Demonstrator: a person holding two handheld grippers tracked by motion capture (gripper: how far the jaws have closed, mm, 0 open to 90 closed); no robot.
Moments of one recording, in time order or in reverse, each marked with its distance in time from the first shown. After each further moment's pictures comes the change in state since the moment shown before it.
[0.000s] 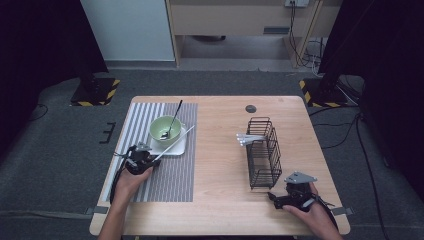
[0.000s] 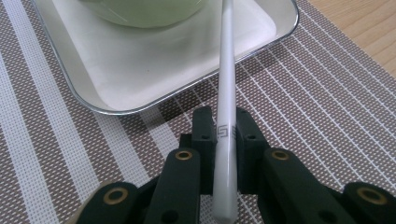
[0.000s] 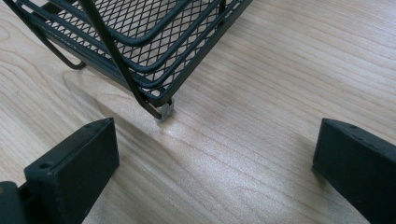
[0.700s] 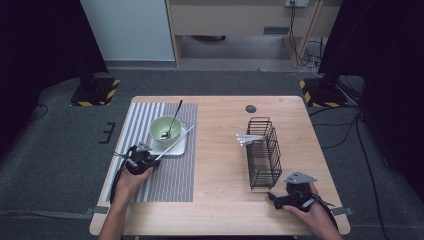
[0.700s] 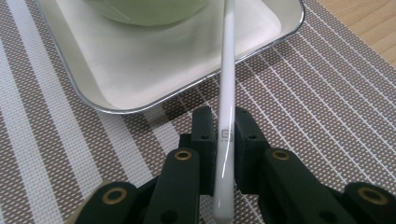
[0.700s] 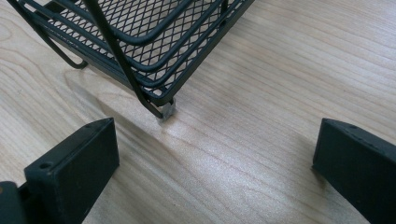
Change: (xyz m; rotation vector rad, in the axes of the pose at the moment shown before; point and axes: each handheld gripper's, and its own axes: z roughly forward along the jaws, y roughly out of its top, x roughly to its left) left arm 0.001 0.000 0.001 0.001 0.013 0.001; right arm 0.000 0.000 0.000 -0.002 0.002 -0.006
